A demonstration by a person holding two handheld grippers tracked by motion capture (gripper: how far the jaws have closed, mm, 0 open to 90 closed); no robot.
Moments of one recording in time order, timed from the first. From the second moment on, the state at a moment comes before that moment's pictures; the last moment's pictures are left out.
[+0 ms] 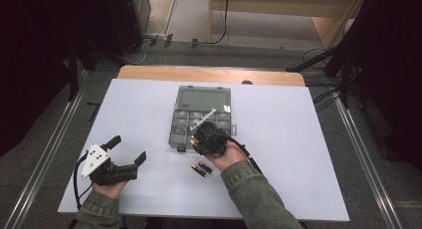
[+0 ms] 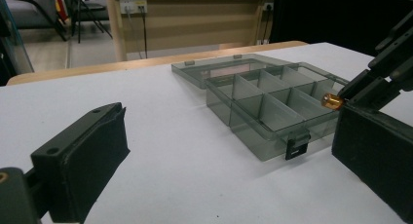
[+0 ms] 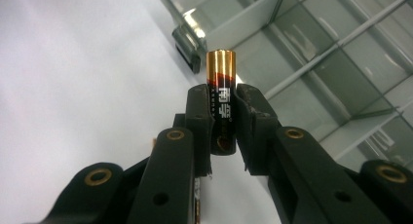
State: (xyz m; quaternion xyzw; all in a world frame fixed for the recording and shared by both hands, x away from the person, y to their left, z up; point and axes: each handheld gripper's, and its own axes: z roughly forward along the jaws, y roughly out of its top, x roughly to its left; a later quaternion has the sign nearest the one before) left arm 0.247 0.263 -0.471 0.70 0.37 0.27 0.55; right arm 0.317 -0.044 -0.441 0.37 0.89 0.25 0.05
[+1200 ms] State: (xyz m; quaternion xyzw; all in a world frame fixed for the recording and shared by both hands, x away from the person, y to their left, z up) left arm 0.248 0.263 -0.472 0.70 0.37 0.27 0.55; right arm 0.338 -0.041 -0.455 0.58 0.73 0.37 0.00
